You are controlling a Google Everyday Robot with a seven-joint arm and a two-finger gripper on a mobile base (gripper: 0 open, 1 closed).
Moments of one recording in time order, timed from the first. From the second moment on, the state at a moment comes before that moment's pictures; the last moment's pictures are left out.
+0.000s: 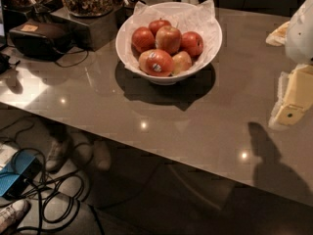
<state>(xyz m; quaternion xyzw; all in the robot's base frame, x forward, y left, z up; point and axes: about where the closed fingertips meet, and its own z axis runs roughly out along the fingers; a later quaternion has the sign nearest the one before) 0.438 -0.217 0.976 -0.60 0.78 -0.03 0.16</state>
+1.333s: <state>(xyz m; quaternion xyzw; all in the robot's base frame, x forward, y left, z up) 0.504 -0.181 0.996 -0.57 0.81 -0.02 0.15</state>
